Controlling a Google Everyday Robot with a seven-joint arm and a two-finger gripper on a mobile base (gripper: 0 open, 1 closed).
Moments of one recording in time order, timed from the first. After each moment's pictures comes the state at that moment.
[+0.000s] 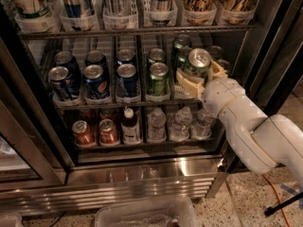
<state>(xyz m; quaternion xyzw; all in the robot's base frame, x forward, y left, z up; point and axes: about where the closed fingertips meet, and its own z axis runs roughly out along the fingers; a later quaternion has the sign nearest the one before) 0.597 -0.130 0.914 -0.23 0.60 0.09 0.76</state>
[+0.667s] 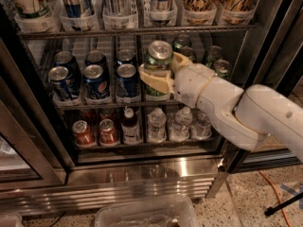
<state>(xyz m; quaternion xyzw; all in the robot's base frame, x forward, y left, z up) 0.576 -0.027 0.941 -0.33 0.59 0.21 0.71</state>
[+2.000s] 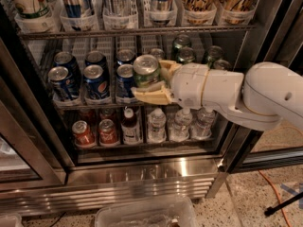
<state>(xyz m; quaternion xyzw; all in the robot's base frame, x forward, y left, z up) 0.534 0.004 0.928 -0.49 0.58 0.23 0.61</state>
